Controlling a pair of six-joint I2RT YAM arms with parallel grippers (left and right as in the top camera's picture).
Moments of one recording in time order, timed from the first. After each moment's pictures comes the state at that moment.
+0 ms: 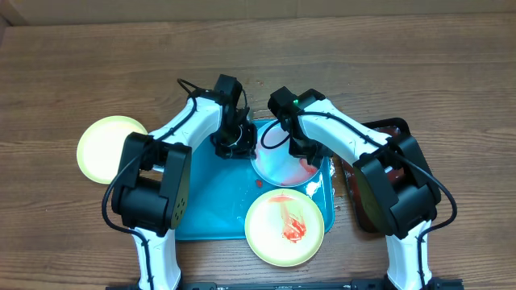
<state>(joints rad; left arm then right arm) -0.30 2.10 1.40 -0.87 0.42 -0.32 0.56 2.13 1.54 -1.11 0.31 0.74</state>
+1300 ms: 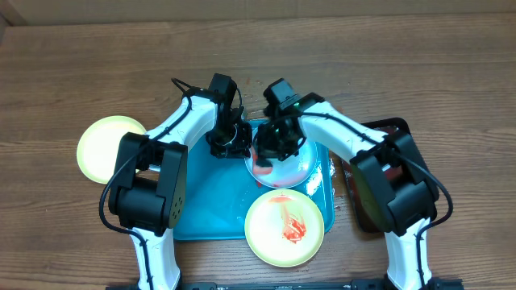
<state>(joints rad) -0.28 2.09 1.40 -0.89 0.39 -0.31 0.54 2.15 1.50 -0.73 -0.43 0.60</state>
